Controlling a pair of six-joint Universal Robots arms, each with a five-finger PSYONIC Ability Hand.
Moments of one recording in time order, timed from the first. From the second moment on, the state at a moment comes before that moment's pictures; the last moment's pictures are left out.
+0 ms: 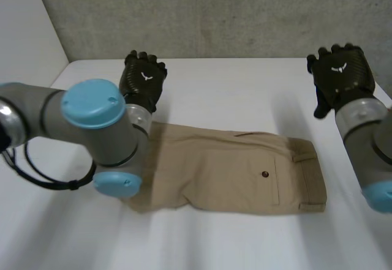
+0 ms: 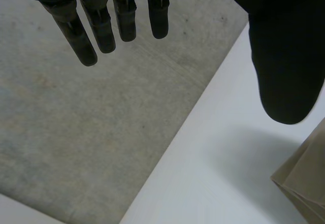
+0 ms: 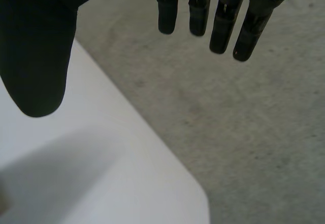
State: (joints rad) left arm 4.11 -2.21 -1.25 3.52 -1.83 3.84; right arm 1.89 -1.34 1.61 -0.29 1.63 2.59; left_hand 0.28 0.27 0.27 0.27 0.08; right_hand 0.21 0.23 0.23 0.24 0.08
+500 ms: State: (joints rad) left arm 4.08 -1.83 -1.79 3.51 -1.82 3.57; right arm 1.69 -1.41 2.11 -0.21 1.28 2.59; left_hand 0.28 0.27 0.27 0.27 0.08; right_hand 0.57 0.65 0.67 0.67 0.47
